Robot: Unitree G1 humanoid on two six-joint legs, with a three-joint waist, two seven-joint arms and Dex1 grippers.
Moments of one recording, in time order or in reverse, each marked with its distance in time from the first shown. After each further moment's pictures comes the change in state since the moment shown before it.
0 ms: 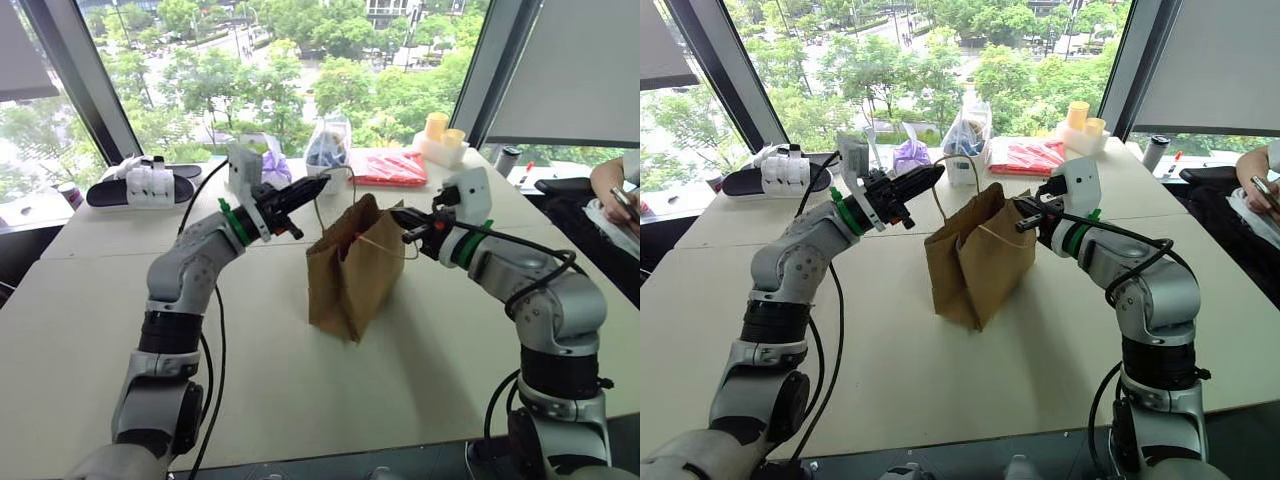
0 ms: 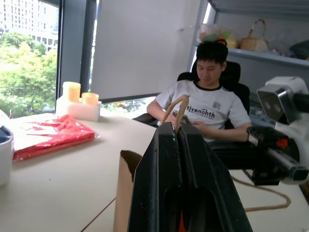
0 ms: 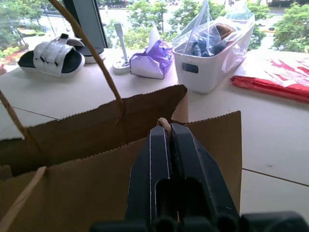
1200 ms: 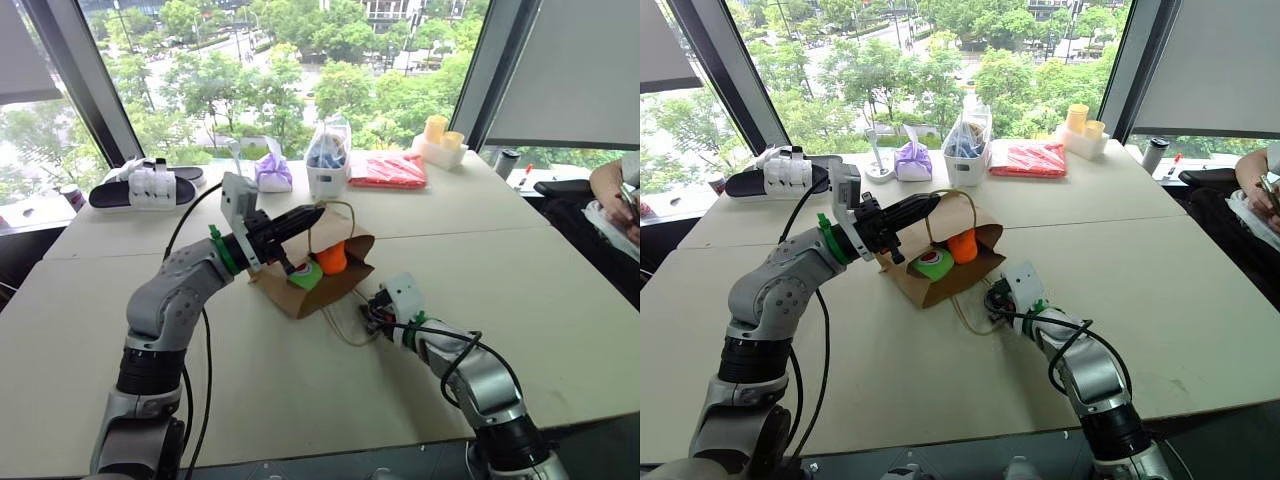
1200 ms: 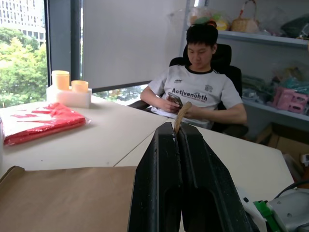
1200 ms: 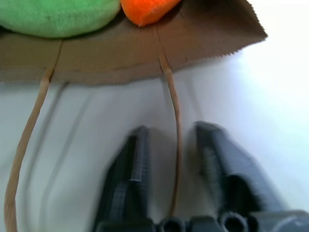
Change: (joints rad) left arm 0.214 0.056 -0.025 -0.240 -0.016 0.037 -0.009; right arm 0.346 0.140 0.337 0.135 -0.324 -0.245 -0.062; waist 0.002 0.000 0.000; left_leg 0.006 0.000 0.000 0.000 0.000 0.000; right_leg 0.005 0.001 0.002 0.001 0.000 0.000
